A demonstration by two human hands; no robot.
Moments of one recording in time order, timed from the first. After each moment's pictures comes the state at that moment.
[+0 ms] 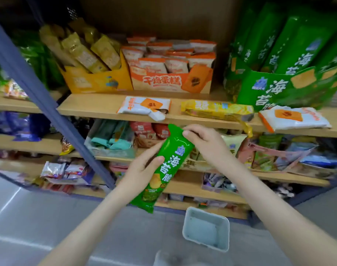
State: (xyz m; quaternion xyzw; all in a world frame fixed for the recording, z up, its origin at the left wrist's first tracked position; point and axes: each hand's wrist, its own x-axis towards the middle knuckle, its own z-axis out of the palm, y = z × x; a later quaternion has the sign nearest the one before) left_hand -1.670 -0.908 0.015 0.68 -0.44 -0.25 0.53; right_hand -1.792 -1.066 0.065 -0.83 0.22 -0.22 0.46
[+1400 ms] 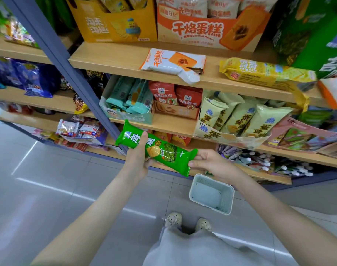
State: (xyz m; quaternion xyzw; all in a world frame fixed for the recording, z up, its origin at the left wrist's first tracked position) left_hand -1.626 -0.876 -0.065 0.61 0.17 -0.36 0.69; right_hand -1.787 -1.028 -0.083 -0.63 0.24 0.08 0.73
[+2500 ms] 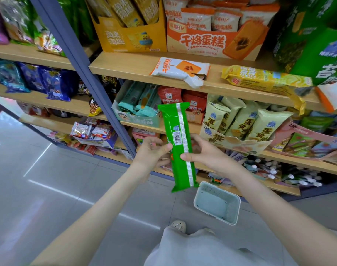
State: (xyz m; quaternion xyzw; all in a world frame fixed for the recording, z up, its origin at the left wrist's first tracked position) left_hand -1.658 -0.858 -0.027 0.68 -0.10 -0.39 0.61; right_hand -1.771 -1.011 -0.036 -0.73 0.19 0.02 0.66
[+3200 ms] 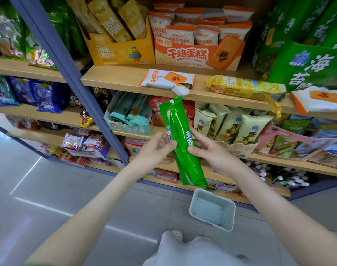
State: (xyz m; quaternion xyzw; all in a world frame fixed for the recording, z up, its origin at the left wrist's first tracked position) left_hand -1.667 -0.880 0.011 0.70 -0.27 -0.39 0.53; right_hand -1.793 -1.032 -0.014 -0.67 0.15 -0.03 0.72
